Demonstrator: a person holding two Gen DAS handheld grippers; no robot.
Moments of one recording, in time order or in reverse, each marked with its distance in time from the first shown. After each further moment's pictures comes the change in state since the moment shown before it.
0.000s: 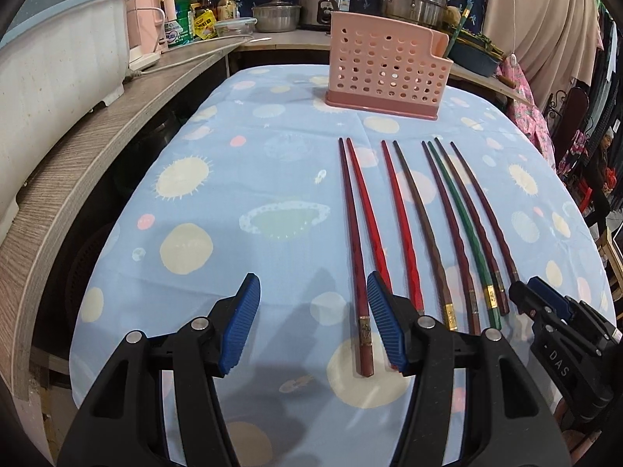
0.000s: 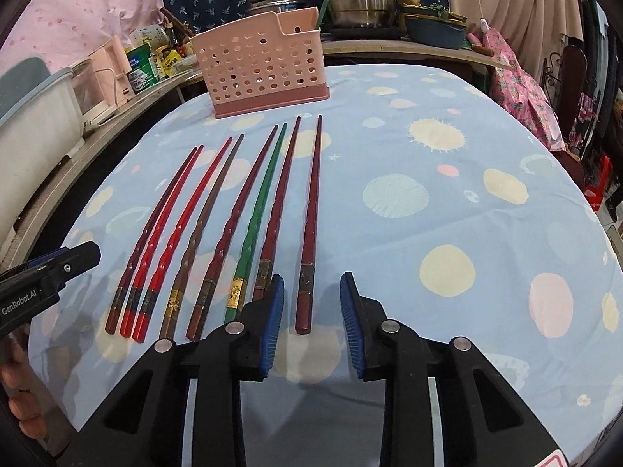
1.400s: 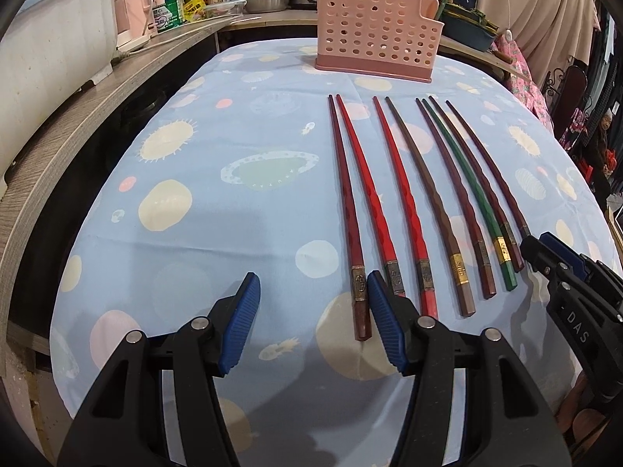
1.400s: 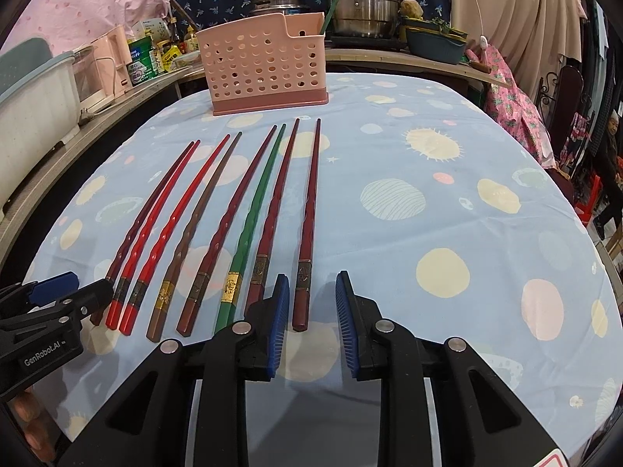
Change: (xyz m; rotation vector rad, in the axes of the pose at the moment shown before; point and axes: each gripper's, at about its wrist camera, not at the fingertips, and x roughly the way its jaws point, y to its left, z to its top) left arm 0.015 -0.009 -0.026 0.035 0.060 0.001; right arm 0.000 0.006 -0.006 -0.048 -0.025 -0.049
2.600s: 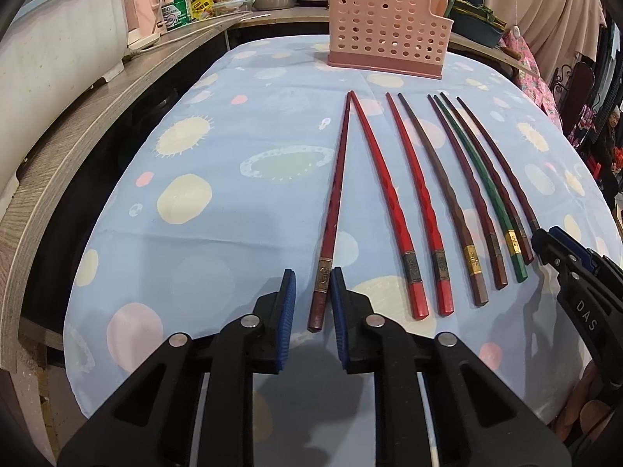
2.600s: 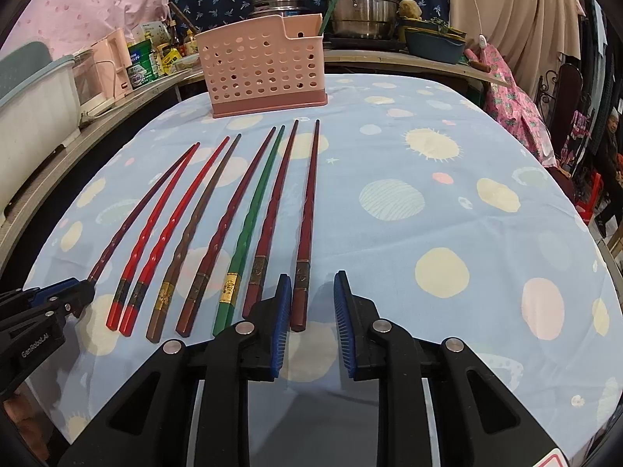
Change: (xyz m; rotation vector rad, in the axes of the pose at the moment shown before) left arm -0.004 0.007 -0.002 -0.003 0.017 0.039; right arm 0.001 -0.001 0.000 0.005 -0.010 0.001
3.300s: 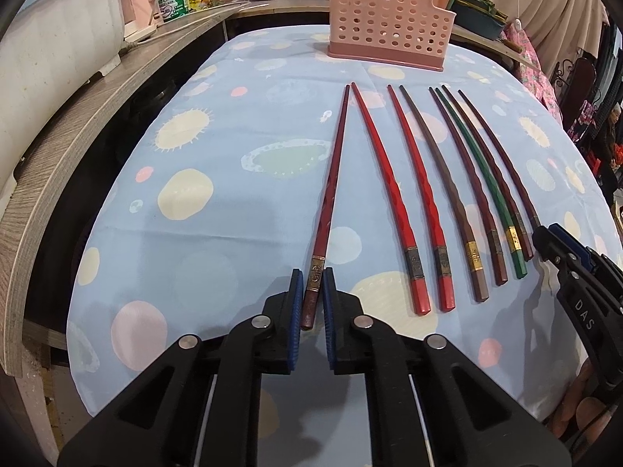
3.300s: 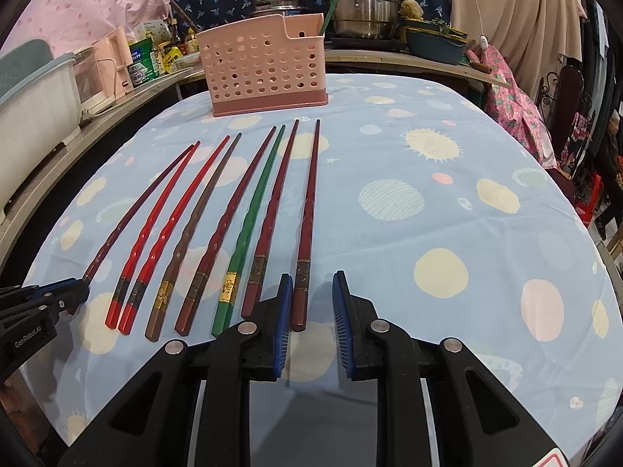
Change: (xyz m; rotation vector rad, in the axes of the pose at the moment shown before) left arm 0.002 0.002 0.004 0.004 0.046 -0.008; right arm 0.000 0.000 0.000 -0.002 -0.001 0.002
